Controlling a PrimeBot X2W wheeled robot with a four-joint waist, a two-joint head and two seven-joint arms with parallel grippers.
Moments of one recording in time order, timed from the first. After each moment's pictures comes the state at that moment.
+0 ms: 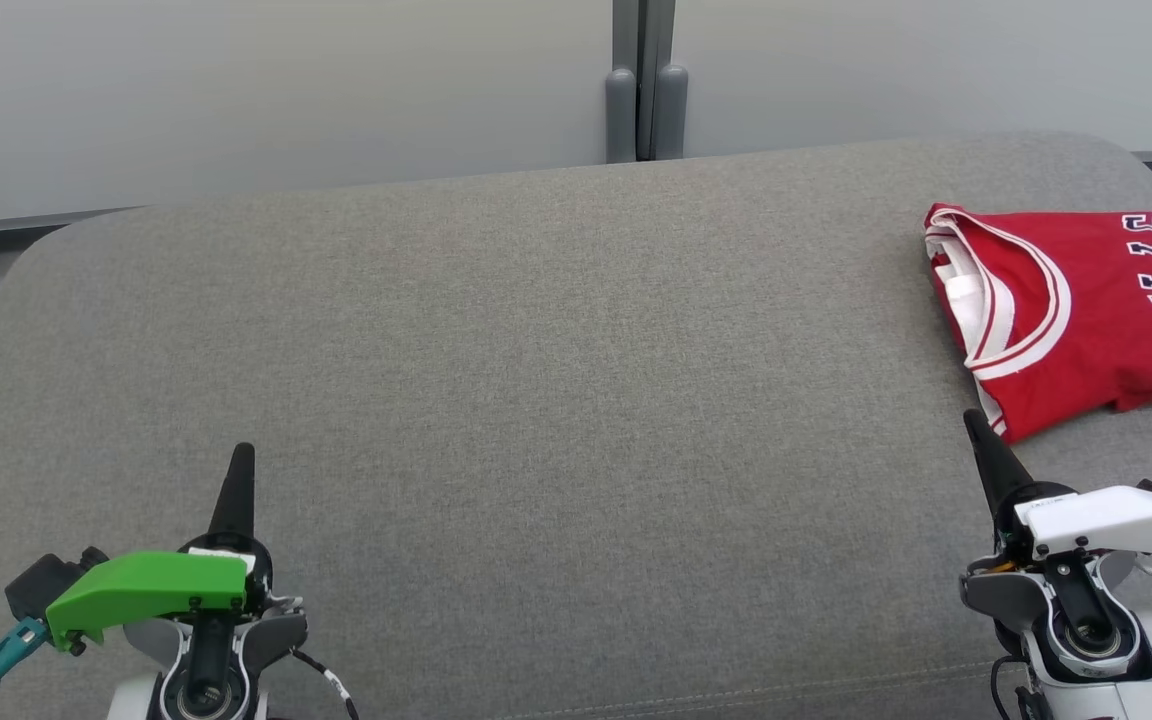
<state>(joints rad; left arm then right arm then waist) -0.18 0.08 -0.02 0.33 -1.42 -0.07 -0.01 -0.20 -0.05 -0.16 0.32 1.31 0.13 0.15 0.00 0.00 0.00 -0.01</state>
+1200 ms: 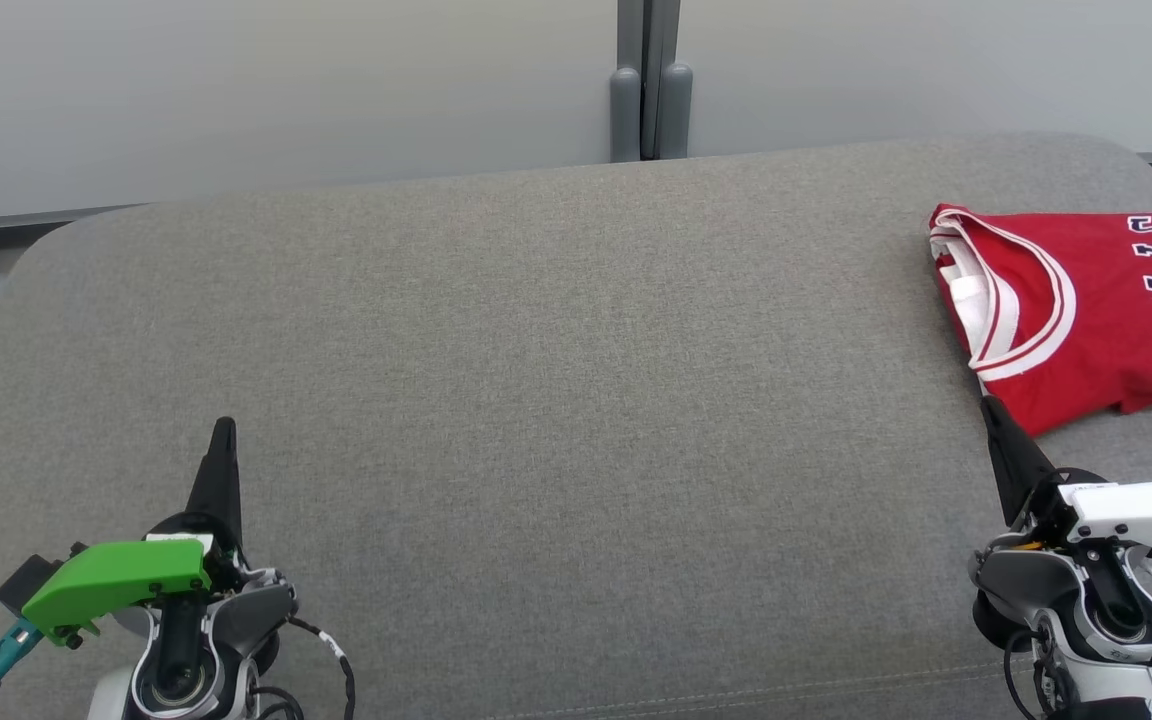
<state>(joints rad) -0.22 0.05 0.05 0.36 -1.60 -0.13 0.04 -0.24 -0.05 -0.20 0.38 1.56 0.13 0.19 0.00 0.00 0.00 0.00</state>
